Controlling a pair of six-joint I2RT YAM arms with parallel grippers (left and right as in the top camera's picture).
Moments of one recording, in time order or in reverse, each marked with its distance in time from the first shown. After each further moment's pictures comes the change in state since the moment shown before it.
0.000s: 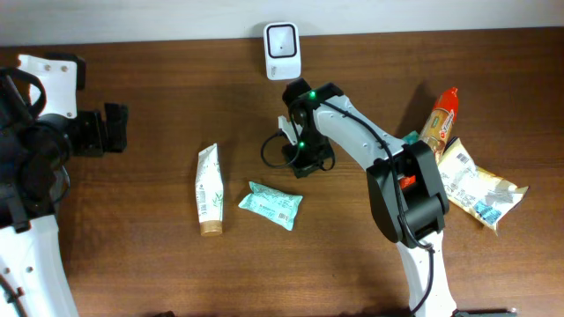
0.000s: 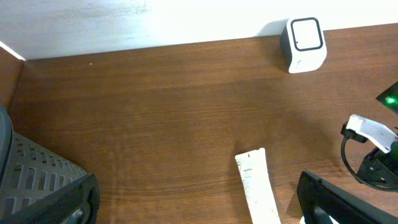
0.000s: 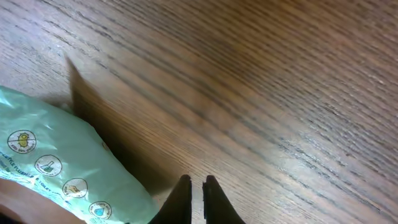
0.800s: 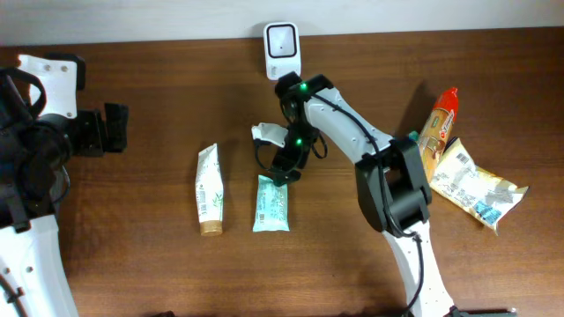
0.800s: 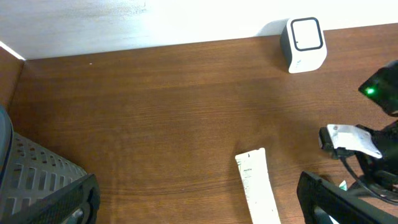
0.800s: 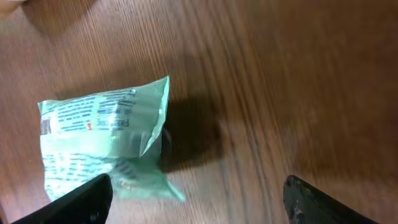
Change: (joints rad) left arm 0.000 0.000 0.000 0.000 0.000 0.000; right arm 0.006 0.129 0.200 -0.079 -0.181 -0.774
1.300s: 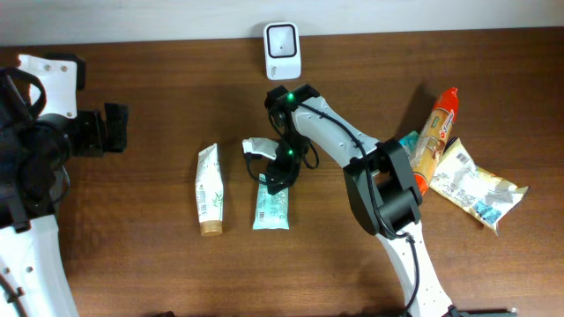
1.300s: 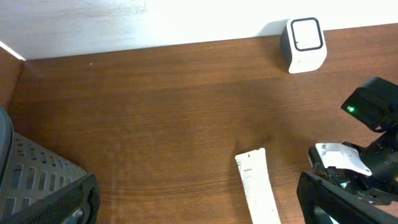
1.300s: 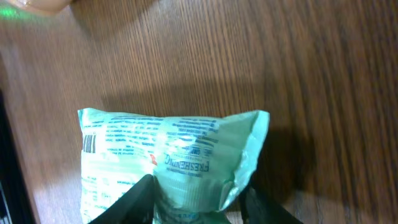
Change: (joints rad) left arm 0.000 0.000 0.000 0.000 0.000 0.000; right arm 0.050 0.029 -0.017 -0.036 -0.069 -0.021
